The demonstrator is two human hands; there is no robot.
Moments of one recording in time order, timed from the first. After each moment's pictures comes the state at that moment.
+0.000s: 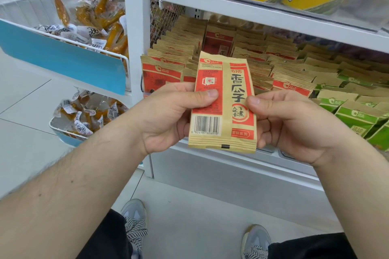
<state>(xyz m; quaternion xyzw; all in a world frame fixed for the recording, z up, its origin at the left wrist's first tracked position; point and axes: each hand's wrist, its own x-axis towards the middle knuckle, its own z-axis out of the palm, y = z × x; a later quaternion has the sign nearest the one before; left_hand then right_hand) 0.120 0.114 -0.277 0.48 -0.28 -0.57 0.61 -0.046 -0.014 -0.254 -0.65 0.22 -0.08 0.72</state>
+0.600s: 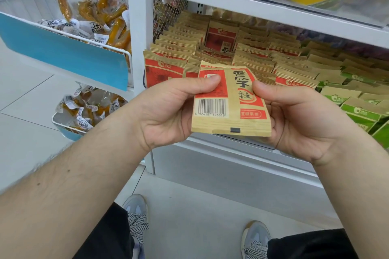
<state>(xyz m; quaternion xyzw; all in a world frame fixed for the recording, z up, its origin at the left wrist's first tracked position) 0.126 0.111 -0.278 0.35 -0.25 -0.67 0.60 -0.044 -0.020 -0.258 -0.58 0.24 -0.06 0.78</state>
